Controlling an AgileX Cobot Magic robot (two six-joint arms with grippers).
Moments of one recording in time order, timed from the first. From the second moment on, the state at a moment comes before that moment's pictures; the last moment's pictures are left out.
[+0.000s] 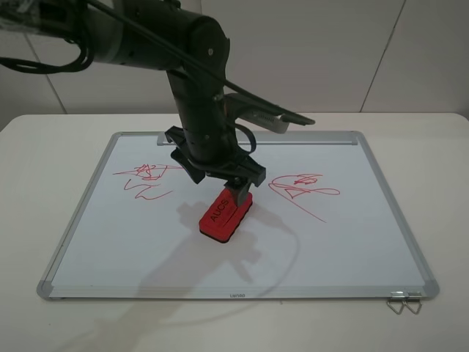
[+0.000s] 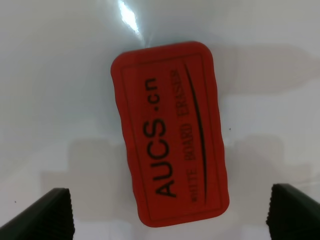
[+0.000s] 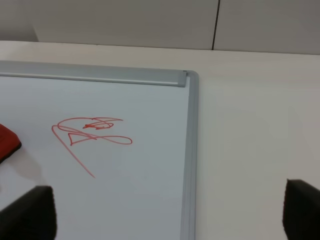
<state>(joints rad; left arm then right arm) -0.78 2.07 -1.50 -0.03 0.90 -0.09 0.01 -0.01 -0.52 0.00 1.06 -0.02</state>
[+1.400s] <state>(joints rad) -0.82 2.16 -1.50 0.03 0.82 -0.33 0.01 -0.01 -0.52 0.00 1.06 -0.02</state>
